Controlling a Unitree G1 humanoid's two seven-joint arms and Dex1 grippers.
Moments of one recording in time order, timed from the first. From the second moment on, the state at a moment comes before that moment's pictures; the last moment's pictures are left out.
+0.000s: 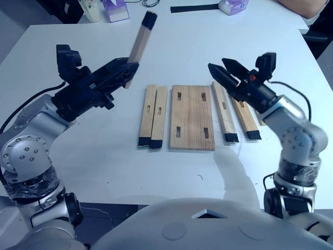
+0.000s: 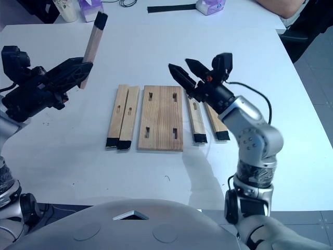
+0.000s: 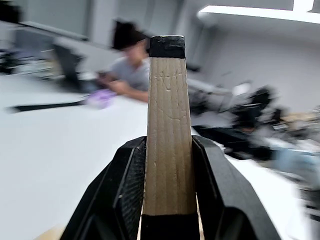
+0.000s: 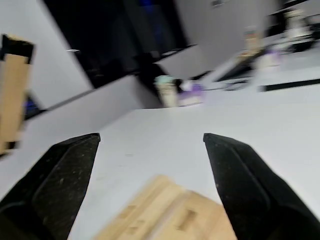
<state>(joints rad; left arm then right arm) -0.15 0.55 0.45 -0.56 -1.28 0.91 -0.63 -0.33 -0.34 -0.24 -0.37 1.00 0.95 0.55</state>
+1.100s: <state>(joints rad) -0.16 0.59 0.15 -0.68 -1.36 0.81 -0.61 -0.60 -0.61 -0.12 -0.32 1.33 1.19 0.86</state>
